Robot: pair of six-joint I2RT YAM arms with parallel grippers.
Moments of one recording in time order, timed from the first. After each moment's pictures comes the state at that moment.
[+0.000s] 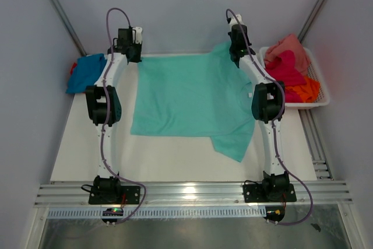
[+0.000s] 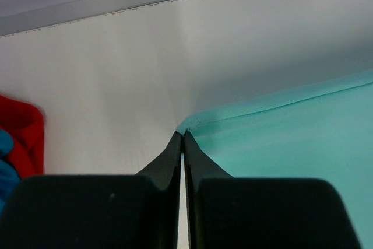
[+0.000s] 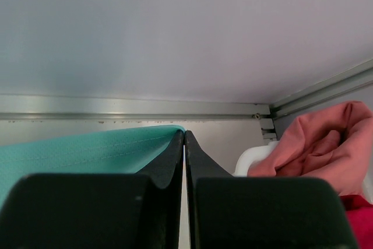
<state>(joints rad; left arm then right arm) -0.08 2.40 2.26 -0.56 0.04 0.10 0.19 2.47 2.23 -0.03 0.50 -0.38</state>
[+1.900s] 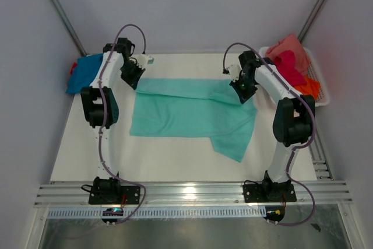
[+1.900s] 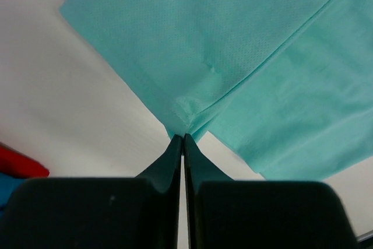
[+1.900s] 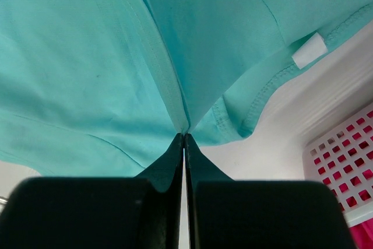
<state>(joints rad) -0.06 2.32 2.22 -1.24 0.26 0.67 0.19 1.90 1.61 -1.03 -0.10 -0.46</state>
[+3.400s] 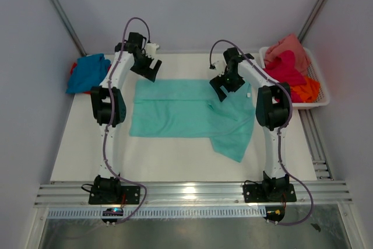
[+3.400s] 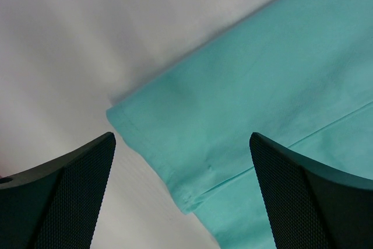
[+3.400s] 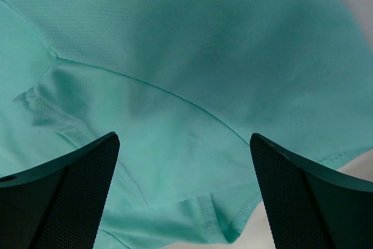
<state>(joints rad) -0.15 2.41 2.34 -1.03 0.18 0.39 0.26 2.24 1.93 -0.99 -0.13 -0.43</state>
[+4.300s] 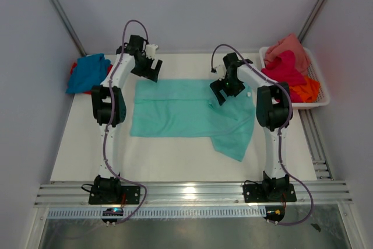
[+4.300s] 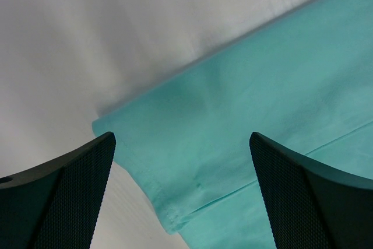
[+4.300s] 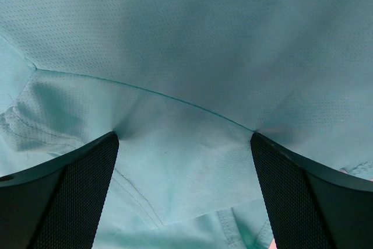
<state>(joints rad) -0.15 2.41 2.29 -0.93 0.22 0.26 0.25 2.24 1.81 -0.89 -0.12 -0.33</state>
